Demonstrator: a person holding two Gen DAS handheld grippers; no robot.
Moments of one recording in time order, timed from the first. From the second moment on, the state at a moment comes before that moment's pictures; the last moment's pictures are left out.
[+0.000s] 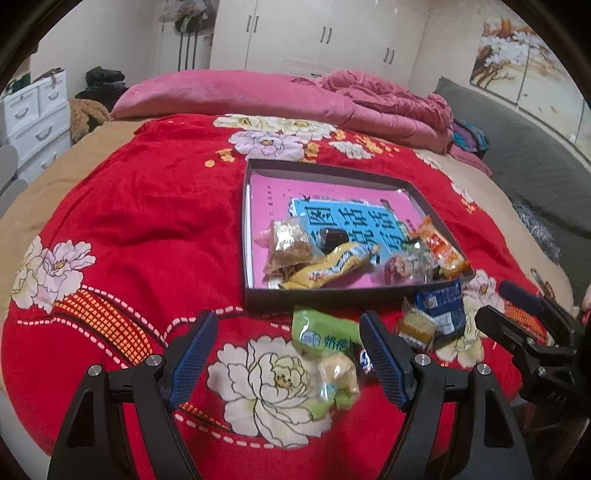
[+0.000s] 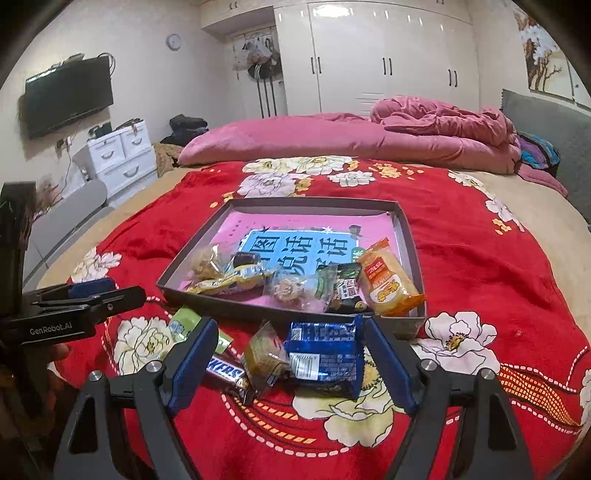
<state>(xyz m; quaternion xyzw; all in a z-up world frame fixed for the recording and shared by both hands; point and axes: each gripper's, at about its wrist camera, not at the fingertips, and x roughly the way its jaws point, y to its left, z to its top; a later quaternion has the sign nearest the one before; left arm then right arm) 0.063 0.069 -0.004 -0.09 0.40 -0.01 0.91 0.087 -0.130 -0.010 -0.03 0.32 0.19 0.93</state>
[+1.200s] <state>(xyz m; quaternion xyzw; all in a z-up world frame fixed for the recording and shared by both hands) 0.075 0.045 -0.055 -0.04 0.51 -0.04 0.86 0.093 -0.107 -0.048 -0.13 0.37 0.19 0.90</state>
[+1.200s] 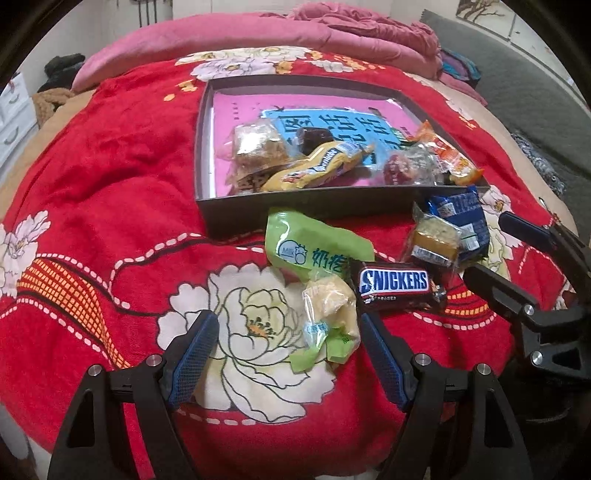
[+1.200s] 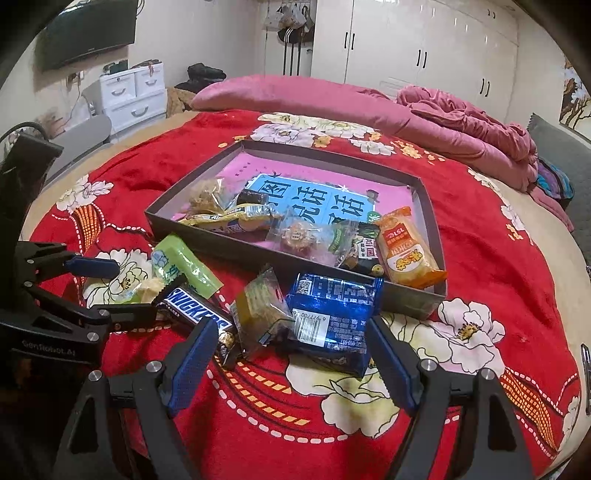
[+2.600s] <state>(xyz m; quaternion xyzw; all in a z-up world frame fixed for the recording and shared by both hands) 0.096 0.038 -0.063 -0.04 0.51 -0.03 0.86 0.123 -0.074 -0.067 -0.16 0.39 0.23 0.88</state>
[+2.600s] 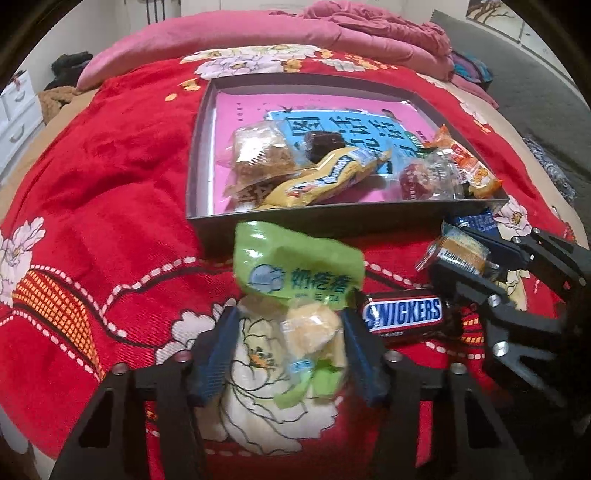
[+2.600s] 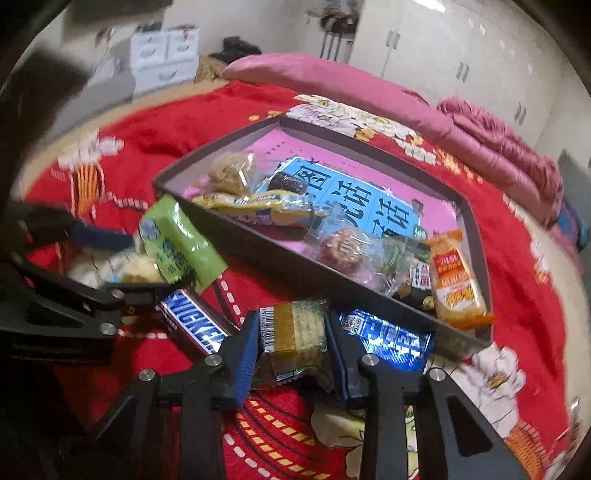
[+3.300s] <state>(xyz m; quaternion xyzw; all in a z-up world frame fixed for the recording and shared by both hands) 0.082 0.041 -0.024 -0.09 0.44 -0.06 0.89 0.127 -0.125 -0.041 0.02 0.38 0.25 0.89</state>
